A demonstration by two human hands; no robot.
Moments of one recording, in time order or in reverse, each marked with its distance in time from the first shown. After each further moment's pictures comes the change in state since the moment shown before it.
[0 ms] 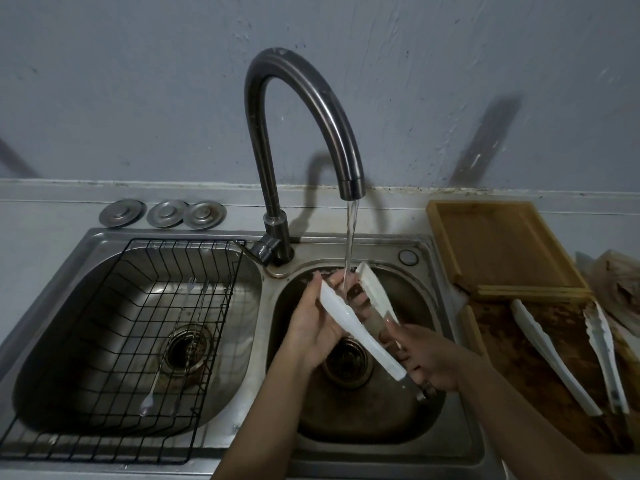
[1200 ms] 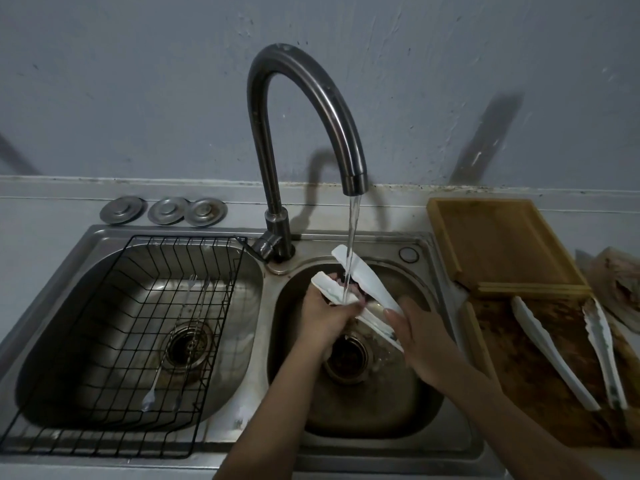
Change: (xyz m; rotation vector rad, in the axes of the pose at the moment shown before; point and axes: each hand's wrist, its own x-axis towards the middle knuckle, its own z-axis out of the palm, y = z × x) left_hand 0.011 -0.015 -0.006 0.680 0.343 0.212; right_hand -0.001 0.009 0.008 -0.676 0.514 -0.540
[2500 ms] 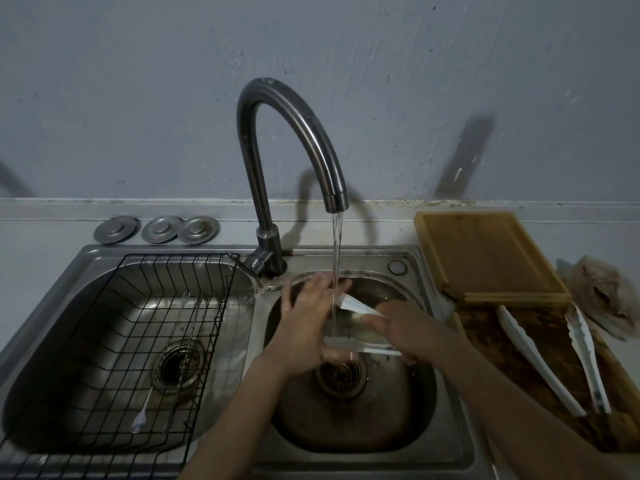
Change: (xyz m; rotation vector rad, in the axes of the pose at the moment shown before) left_hand 0.011 0.004 -0.040 1.235 -0.242 0.809; right_hand 0.029 -0.029 -0.028 -0.125 -0.307 0.162
